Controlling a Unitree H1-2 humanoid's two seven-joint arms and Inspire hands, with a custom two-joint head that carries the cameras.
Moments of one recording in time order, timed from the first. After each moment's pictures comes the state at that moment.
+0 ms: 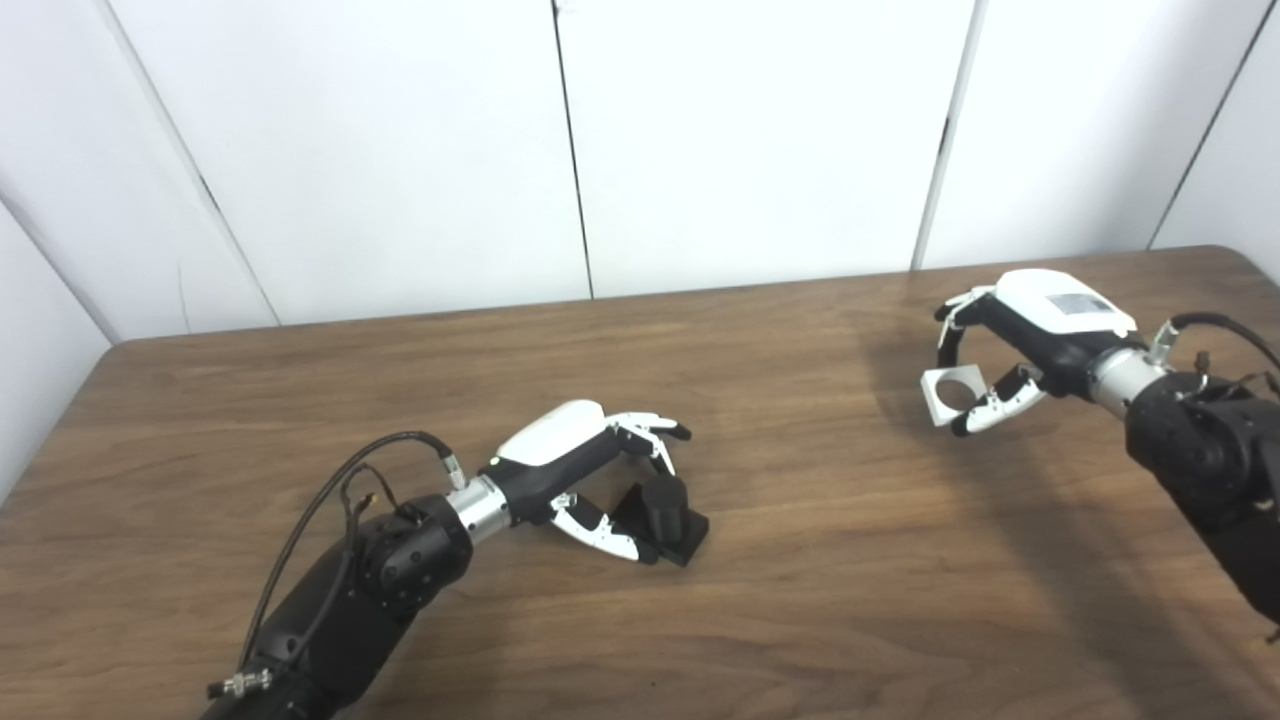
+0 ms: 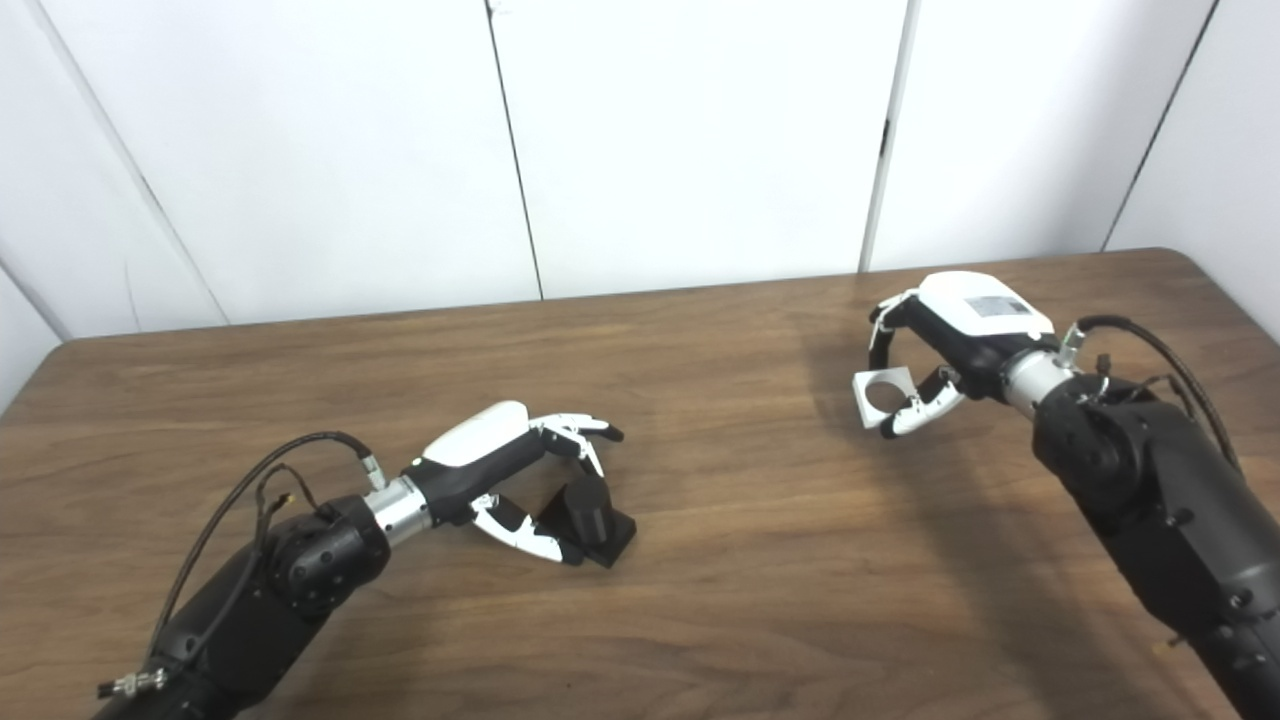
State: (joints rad) left arm -0.55 0.36 -0.52 0.45 0.42 -0.44 -0.23; right arm -0.49 -0.69 0.25 0.01 -0.68 0.11 0.38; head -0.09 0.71
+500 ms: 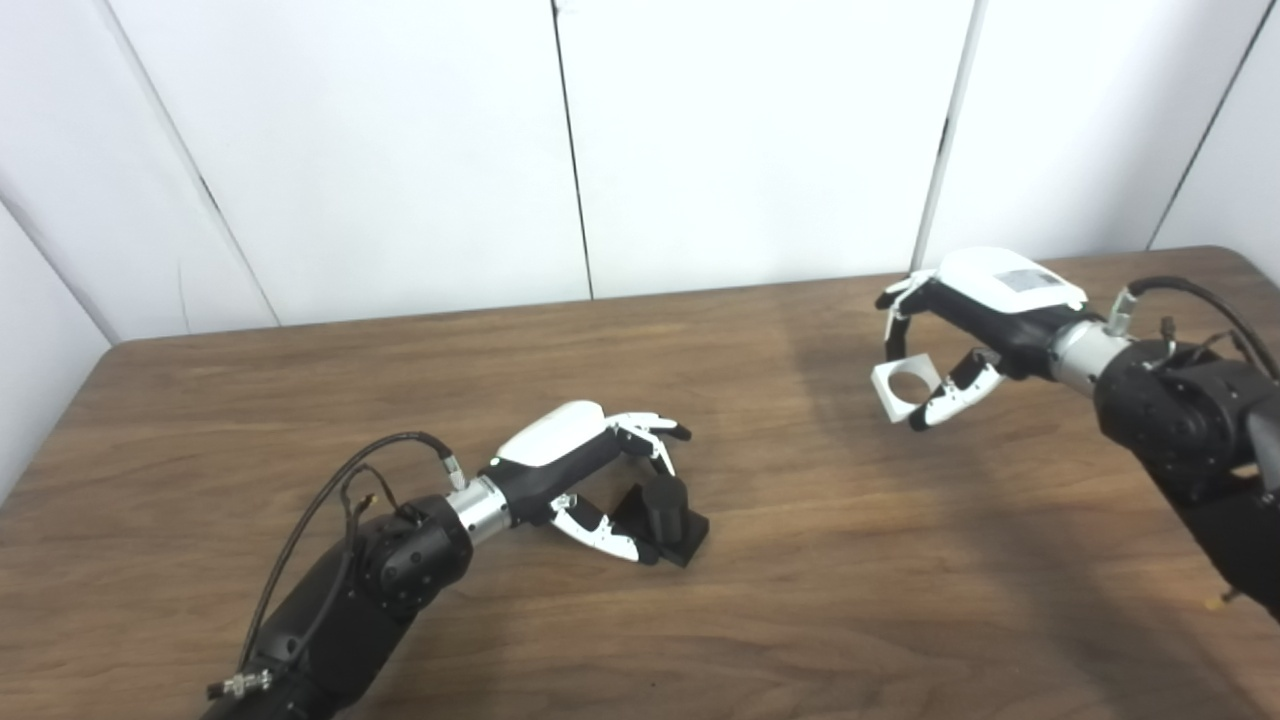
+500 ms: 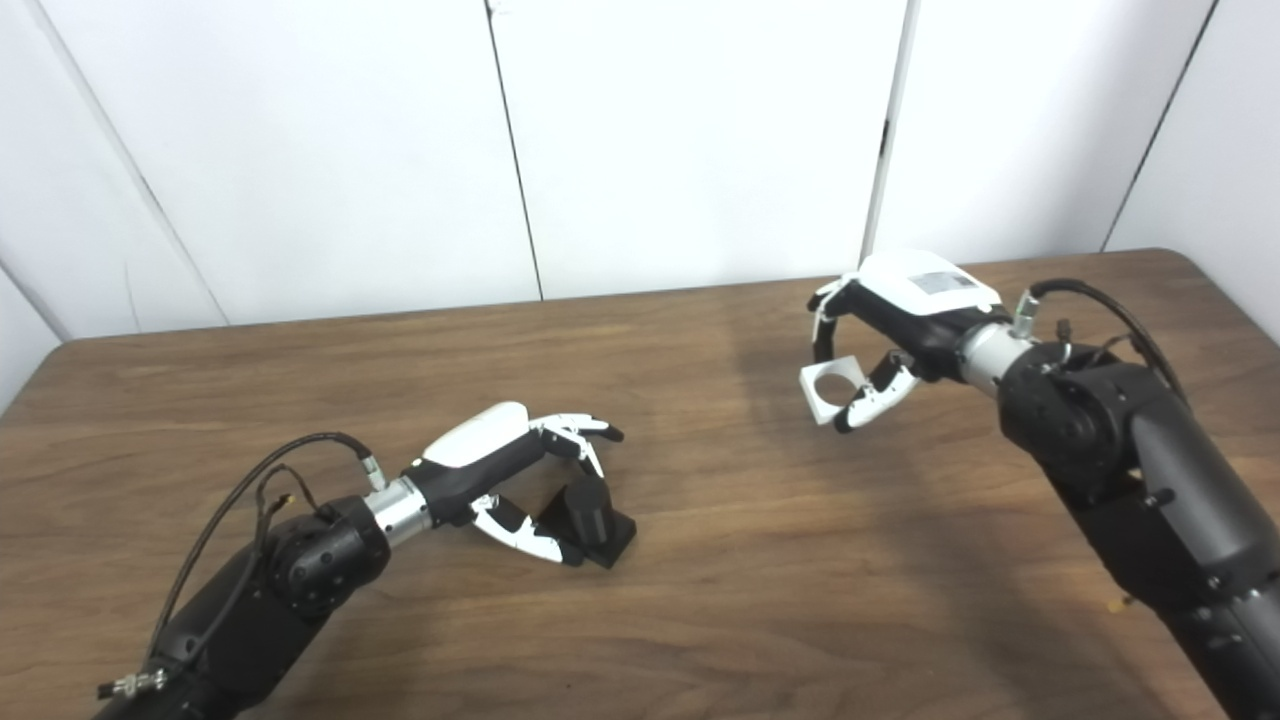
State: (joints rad) left arm -0.55 0.36 -0.52 0.45 0.42 -0.44 -0.23; right arm -0.54 -0.65 0.26 -0.10 -0.67 0.11 0.52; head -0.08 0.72
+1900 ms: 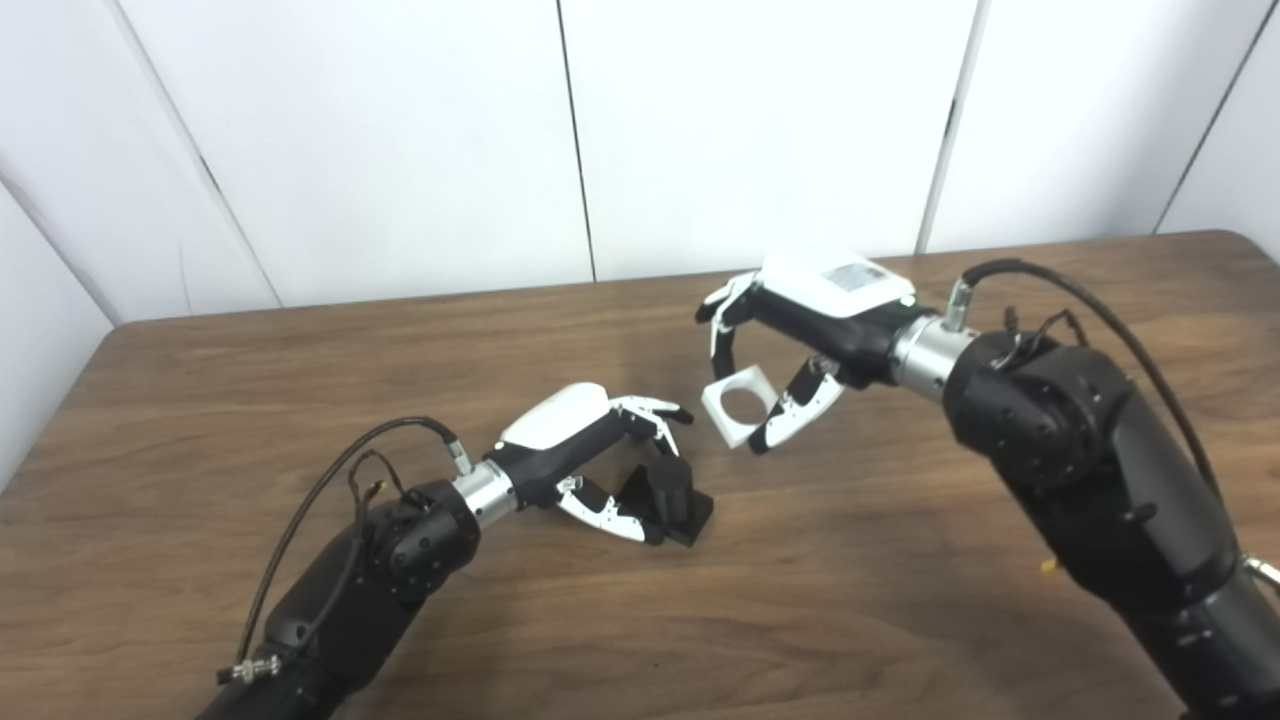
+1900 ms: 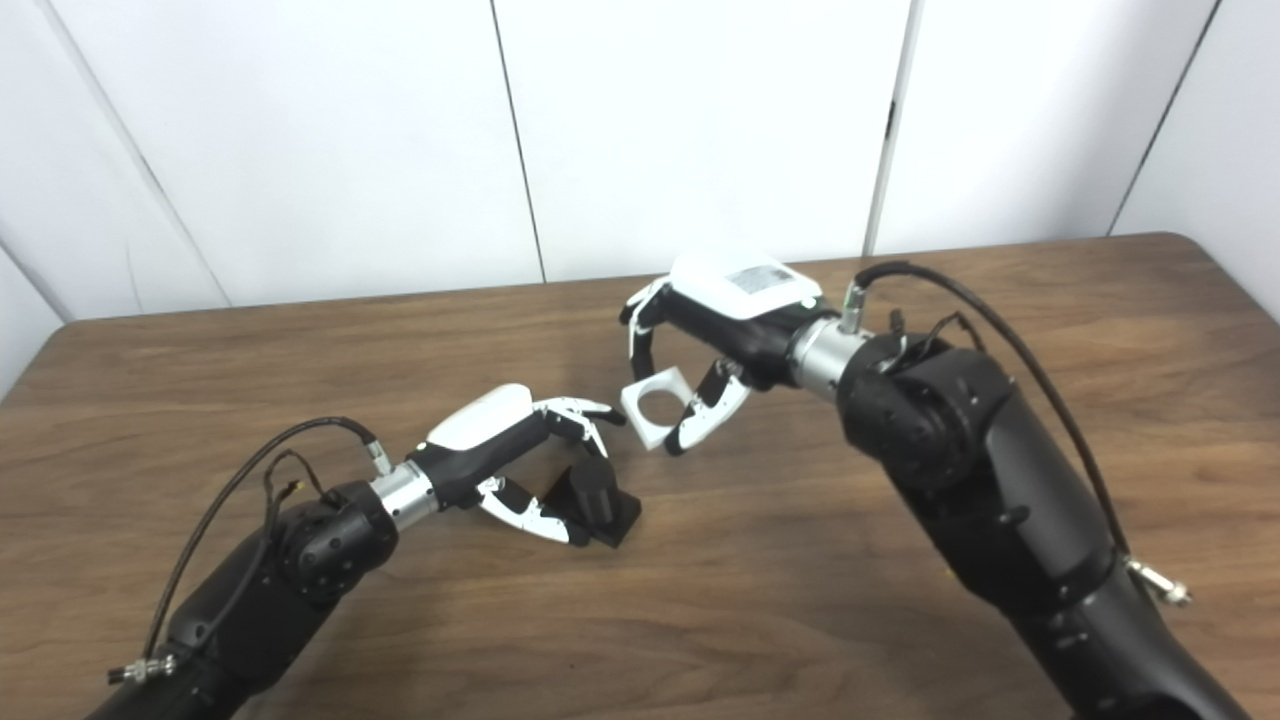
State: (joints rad) left arm -0.54 0.34 -0.52 0.44 0.44 -0.41 -0.20; right arm -0.57 -0.40 0.36 -0.33 -0.76 0.23 0.71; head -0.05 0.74
